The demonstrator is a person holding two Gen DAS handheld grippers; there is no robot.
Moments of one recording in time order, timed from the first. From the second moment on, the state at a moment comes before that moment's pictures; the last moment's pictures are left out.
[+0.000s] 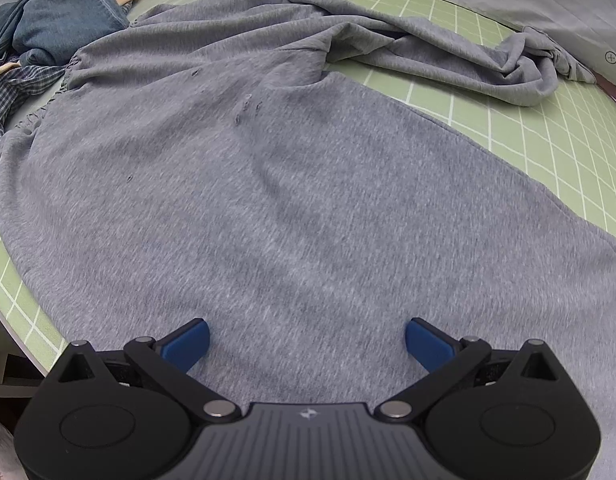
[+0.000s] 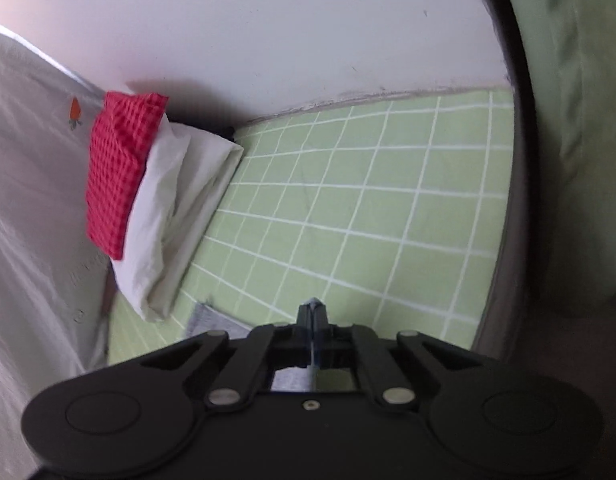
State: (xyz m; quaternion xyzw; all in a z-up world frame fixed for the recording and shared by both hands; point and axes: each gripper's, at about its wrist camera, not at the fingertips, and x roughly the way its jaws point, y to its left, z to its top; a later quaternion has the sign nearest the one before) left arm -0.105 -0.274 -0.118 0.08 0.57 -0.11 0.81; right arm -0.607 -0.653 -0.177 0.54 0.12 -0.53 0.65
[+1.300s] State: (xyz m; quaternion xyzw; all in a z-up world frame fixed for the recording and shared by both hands) left arm 0.085 0.022 -0.103 -0.10 0.52 0.01 0.85; right arm -0.282 -0.421 -0.171 0.25 0.41 -0.44 0.76
